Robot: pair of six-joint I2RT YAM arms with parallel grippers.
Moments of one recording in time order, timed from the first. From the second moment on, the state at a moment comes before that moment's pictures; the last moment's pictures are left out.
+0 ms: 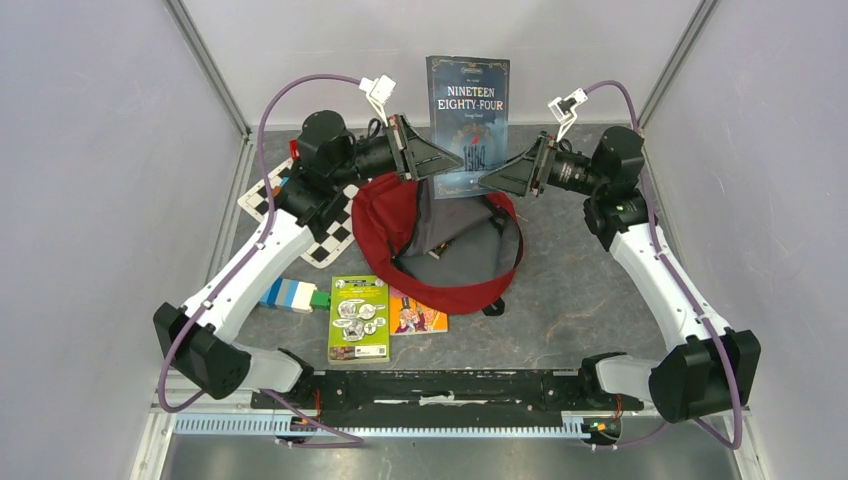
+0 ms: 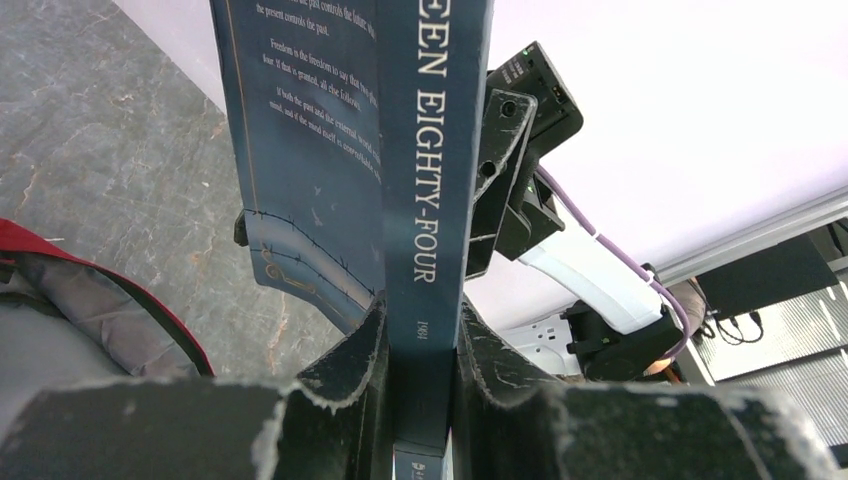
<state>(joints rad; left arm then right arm) -0.55 1.36 1.39 0.07 0.71 -0.91 0.21 1.25 1.11 0.16 -0.98 0.73</state>
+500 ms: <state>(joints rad) -0.56 1.36 1.45 0.25 0.72 -0.97 0.20 1.30 1.02 0.50 -1.02 1.01</state>
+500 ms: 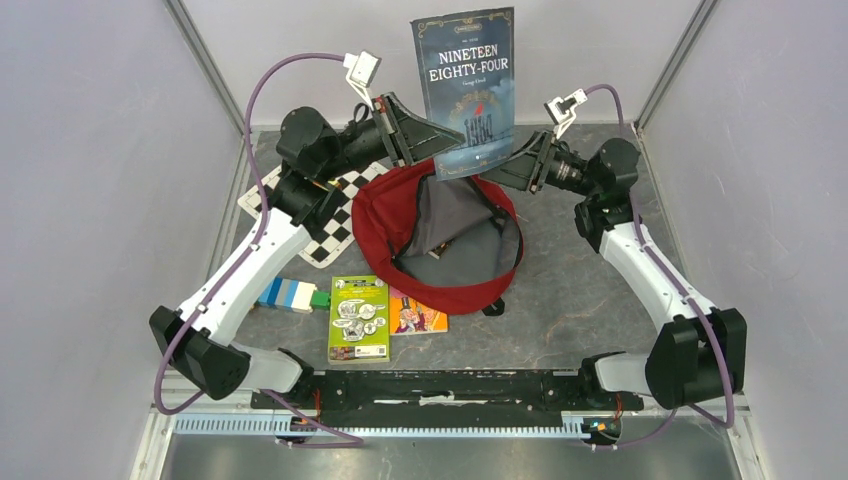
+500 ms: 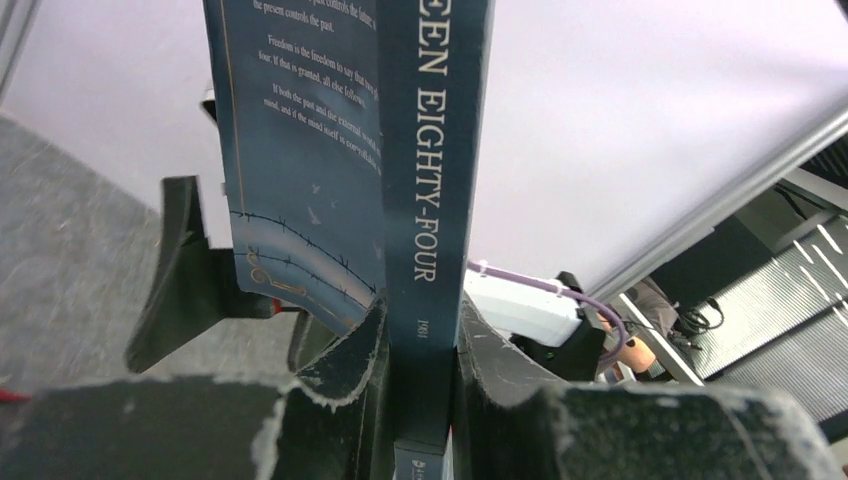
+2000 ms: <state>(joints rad) -0.59 1.27 1.22 0.34 0.44 -0.97 0.19 1.26 1.04 0.98 -0.93 1.32</state>
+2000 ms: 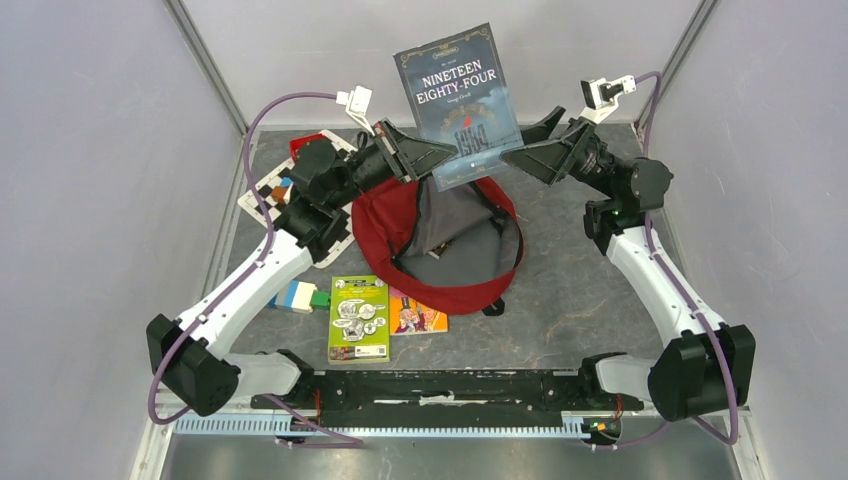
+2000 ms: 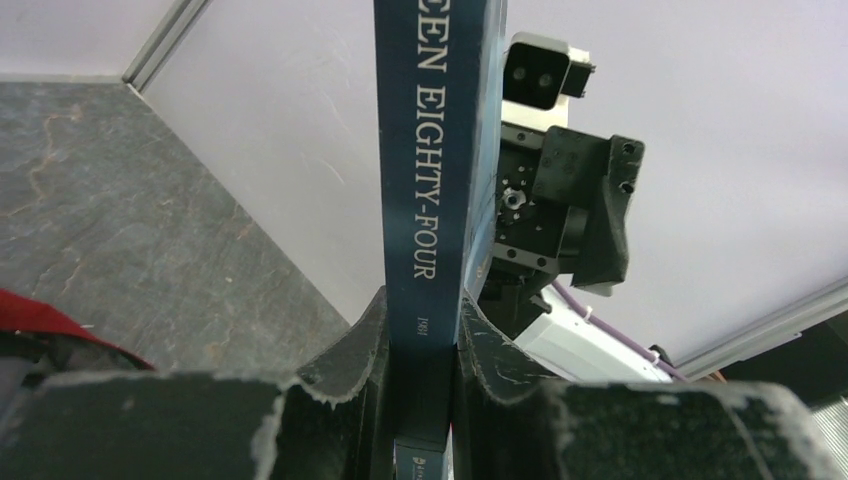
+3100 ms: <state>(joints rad) -0.54 1.45 1.36 -0.34 0.30 -0.65 0.16 1.08 0.90 -0.19 -0.43 0.82</state>
